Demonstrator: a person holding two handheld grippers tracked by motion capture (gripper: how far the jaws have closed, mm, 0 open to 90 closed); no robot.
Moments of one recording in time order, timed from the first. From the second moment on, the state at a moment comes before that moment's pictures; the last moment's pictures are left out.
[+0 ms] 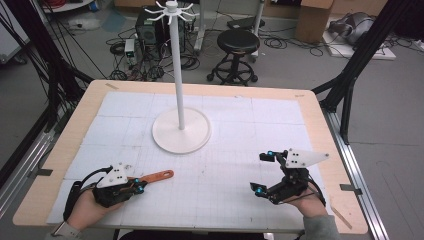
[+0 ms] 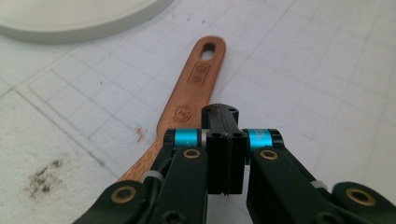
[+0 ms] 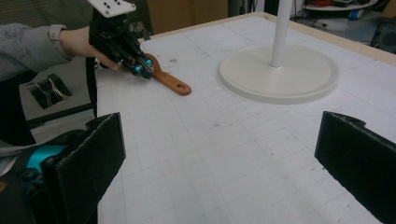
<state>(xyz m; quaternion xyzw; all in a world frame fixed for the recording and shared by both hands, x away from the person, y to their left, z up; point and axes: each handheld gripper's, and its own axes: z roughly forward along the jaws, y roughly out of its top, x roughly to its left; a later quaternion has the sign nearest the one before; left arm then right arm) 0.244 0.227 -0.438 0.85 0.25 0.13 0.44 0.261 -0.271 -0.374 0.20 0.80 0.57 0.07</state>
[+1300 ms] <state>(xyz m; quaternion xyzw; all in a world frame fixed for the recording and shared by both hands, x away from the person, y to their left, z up) 0.265 0.221 -0.387 0.86 0.14 0.07 0.49 0.269 -0.270 -0.376 0.20 0.79 0.57 0.06</state>
